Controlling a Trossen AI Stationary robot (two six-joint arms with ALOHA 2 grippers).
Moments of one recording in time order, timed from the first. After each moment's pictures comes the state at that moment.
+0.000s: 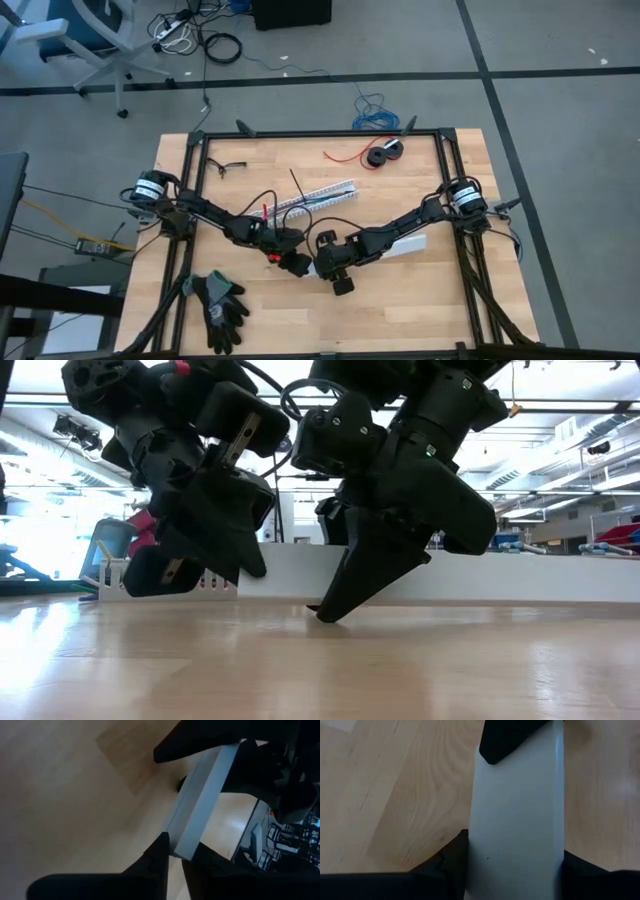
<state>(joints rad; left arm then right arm) -0.22 1.73 0.73 0.27 0.21 -1.29 0.30 2.04 1.28 -0.26 0.10 -0.07</state>
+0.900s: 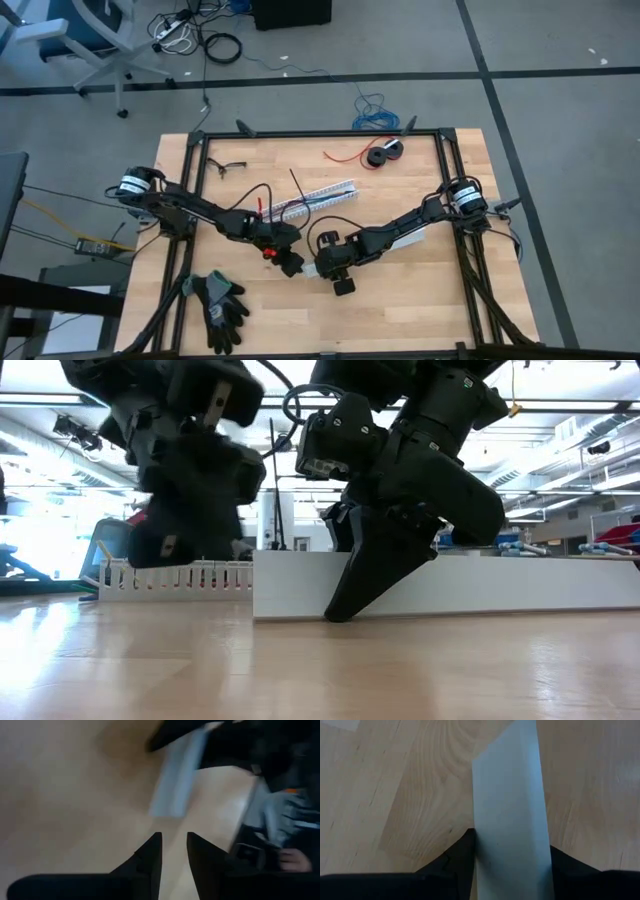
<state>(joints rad) -0.20 1.60 0.73 0.10 0.26 -1.13 0.30 2.04 1.28 -0.31 0.07 0.00</state>
